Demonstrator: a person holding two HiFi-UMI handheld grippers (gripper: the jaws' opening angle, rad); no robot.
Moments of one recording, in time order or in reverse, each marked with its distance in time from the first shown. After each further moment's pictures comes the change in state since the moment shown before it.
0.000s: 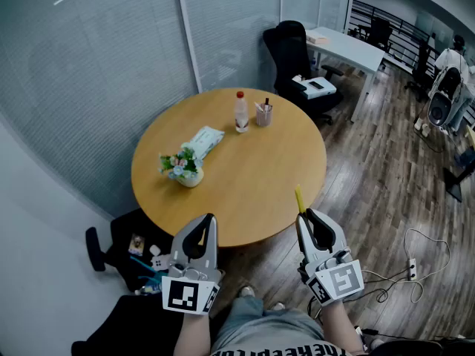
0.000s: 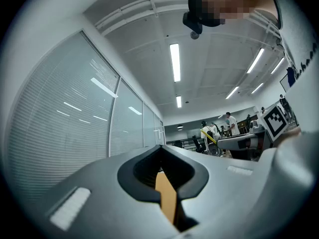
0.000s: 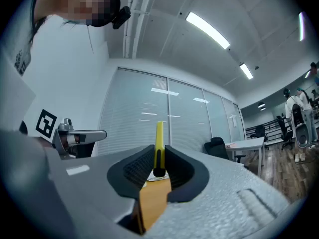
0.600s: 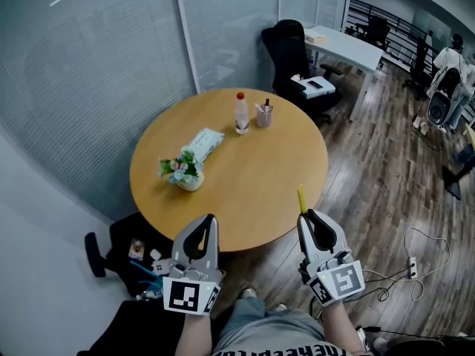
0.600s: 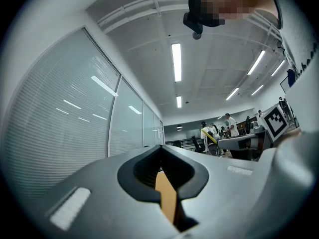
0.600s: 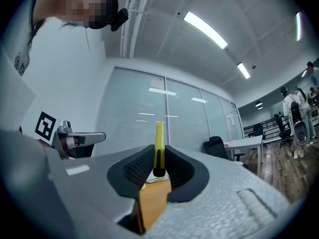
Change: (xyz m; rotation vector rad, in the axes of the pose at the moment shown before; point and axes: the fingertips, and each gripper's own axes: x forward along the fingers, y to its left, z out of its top) left arm 0.014 0.018 -0.008 -0.018 -0.002 -0.011; right arm 0.019 -0.003 -0.004 0.021 -0.004 -0.024
